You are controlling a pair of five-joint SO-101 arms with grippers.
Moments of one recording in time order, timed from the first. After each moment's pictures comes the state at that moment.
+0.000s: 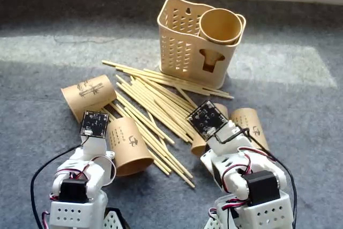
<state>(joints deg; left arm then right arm) -1.8 -103.8 96.0 75.0 1.2 -20.5 -78.3 58.8 80.0 32.7</state>
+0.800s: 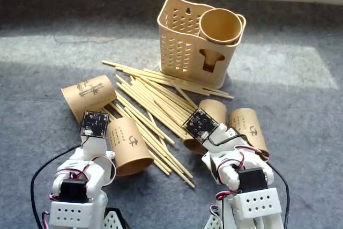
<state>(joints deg) -1.8 -103.8 96.0 75.0 1.2 -15.1 -78.6 77.1 61.9 42.3</state>
